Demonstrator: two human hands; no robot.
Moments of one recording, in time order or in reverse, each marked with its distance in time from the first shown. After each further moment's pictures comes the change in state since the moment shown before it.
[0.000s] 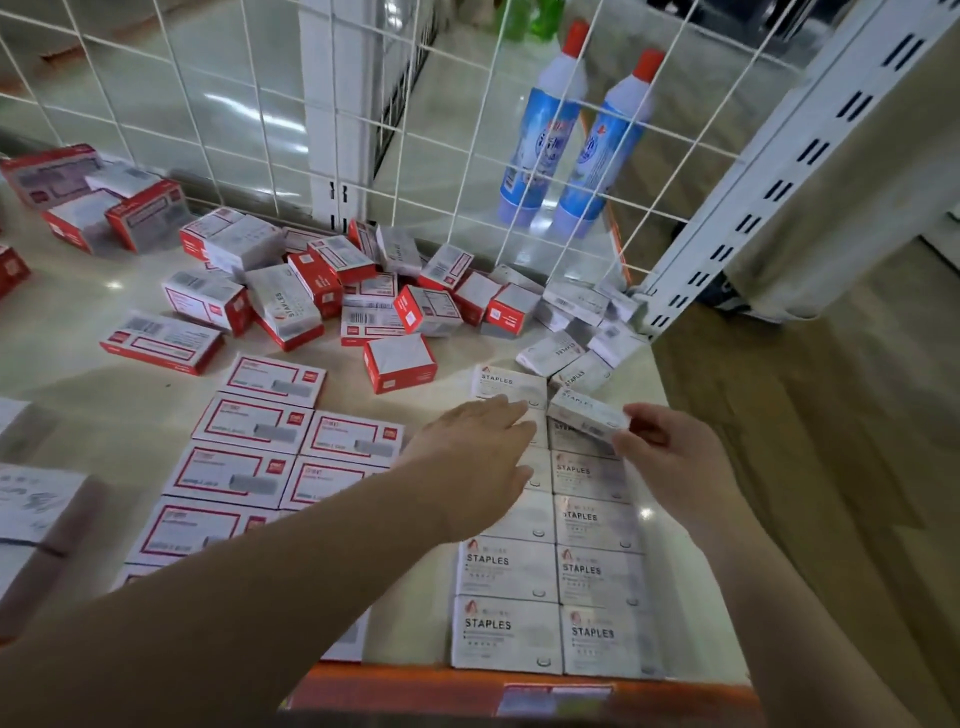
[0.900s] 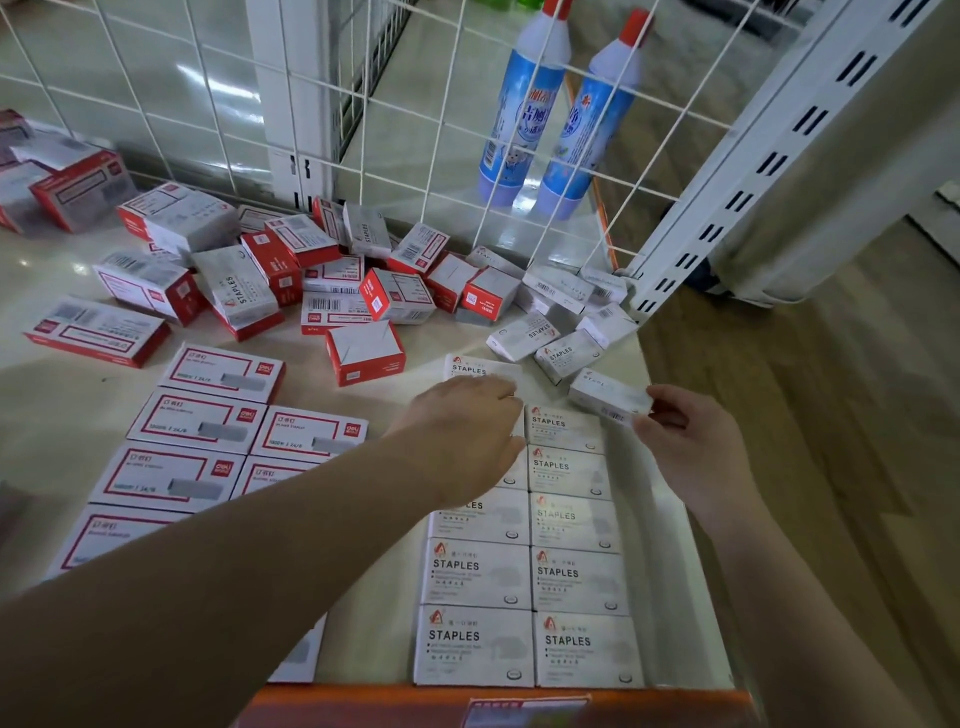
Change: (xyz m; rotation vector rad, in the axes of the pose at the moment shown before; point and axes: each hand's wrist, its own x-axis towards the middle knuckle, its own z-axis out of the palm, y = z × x) left_hand 0.033 0.001 0.003 0.028 0.042 -0.022; right_hand 0.020 0.024 -0.014 0.032 0.099 0.020
